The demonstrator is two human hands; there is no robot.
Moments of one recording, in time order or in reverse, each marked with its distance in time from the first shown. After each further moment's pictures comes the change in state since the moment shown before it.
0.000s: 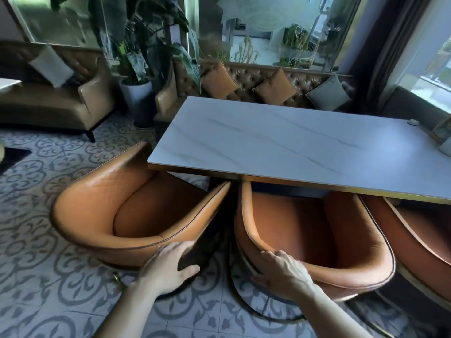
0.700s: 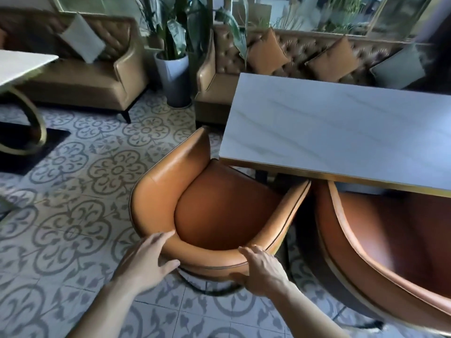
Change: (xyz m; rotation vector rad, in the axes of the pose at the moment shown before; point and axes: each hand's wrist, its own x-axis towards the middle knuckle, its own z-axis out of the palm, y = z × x) left_hand 0.043 -0.351 -0.153 -0.009 0.000 -0.153; right_hand 0.177 -0.361 0.077 0.098 -0.060 -0.161
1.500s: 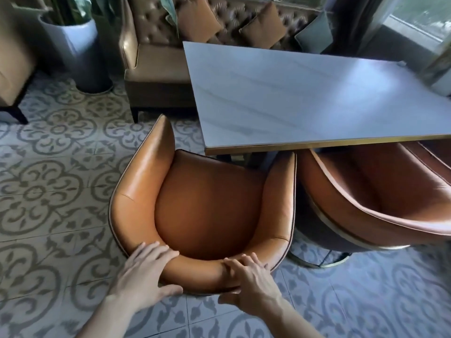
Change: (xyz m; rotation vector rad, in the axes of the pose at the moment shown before) left_hand 0.157 -0.160 -0.006 0.353 -0.221 0.514; right_hand 0.082 -0.145 0.089 0.069 0.053 0.286
